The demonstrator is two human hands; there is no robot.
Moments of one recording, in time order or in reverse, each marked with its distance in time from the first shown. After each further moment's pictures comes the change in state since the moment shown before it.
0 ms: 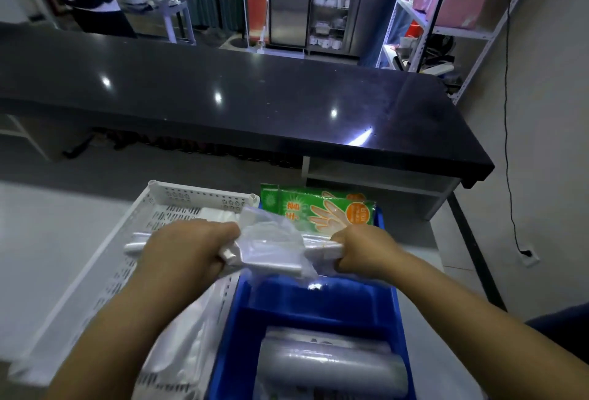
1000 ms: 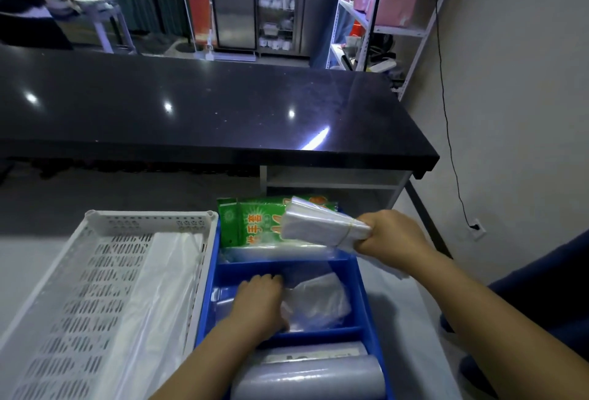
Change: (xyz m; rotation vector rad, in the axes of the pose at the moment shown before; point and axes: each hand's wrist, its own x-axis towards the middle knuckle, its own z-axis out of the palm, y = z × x) left_hand 0.042 0.095 0.155 -0.100 -0.567 0.046; right_hand -0.048 0.058 -0.031 0.148 0.209 0.306
